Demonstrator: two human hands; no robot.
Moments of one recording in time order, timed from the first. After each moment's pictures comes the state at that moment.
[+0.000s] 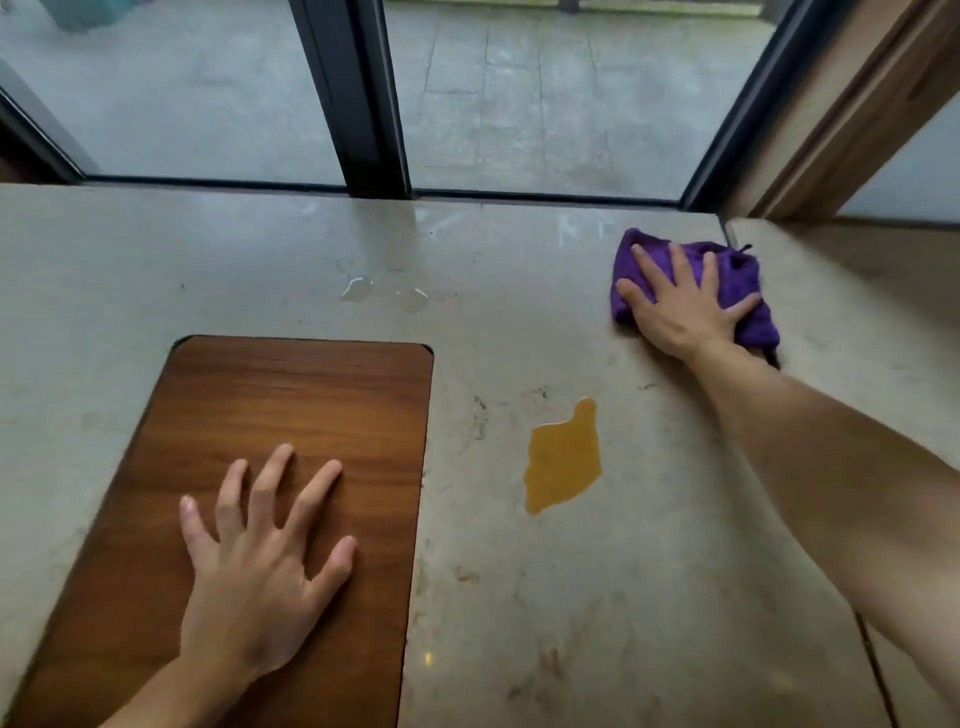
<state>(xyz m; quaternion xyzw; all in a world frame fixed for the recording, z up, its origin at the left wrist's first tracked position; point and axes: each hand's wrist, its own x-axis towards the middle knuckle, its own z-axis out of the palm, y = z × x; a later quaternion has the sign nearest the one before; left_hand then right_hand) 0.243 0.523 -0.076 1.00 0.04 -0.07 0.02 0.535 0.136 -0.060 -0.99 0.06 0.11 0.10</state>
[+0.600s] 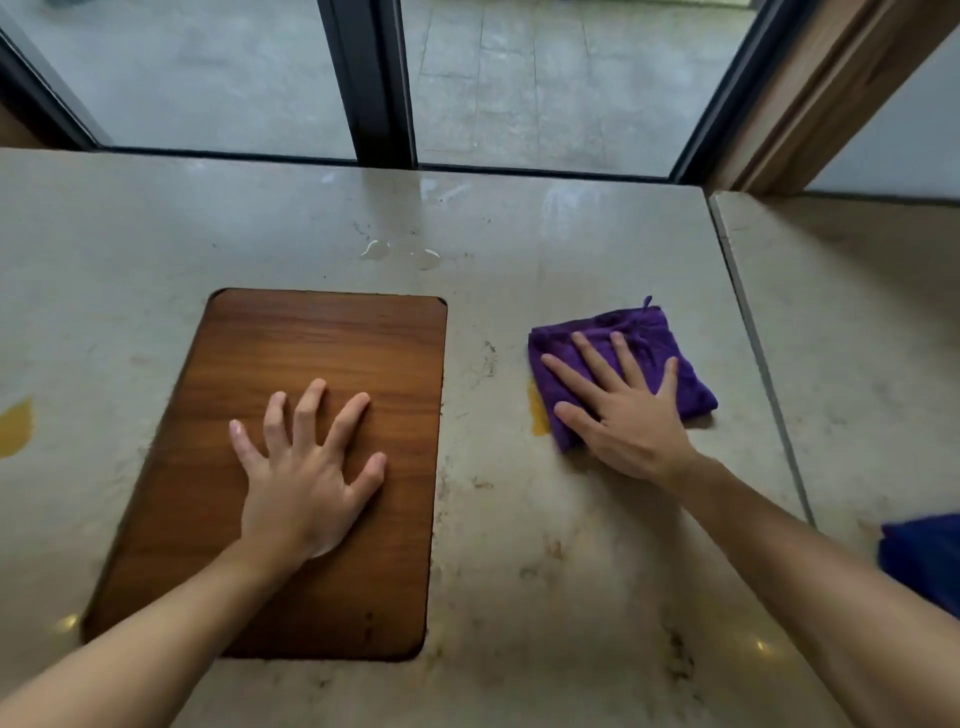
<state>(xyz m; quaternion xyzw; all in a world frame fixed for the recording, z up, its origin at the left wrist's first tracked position) 0.246 0.525 -0.079 1.00 0.05 -0.05 0.03 0.347 0.184 -0.051 -0.97 -0.15 0.16 0.07</state>
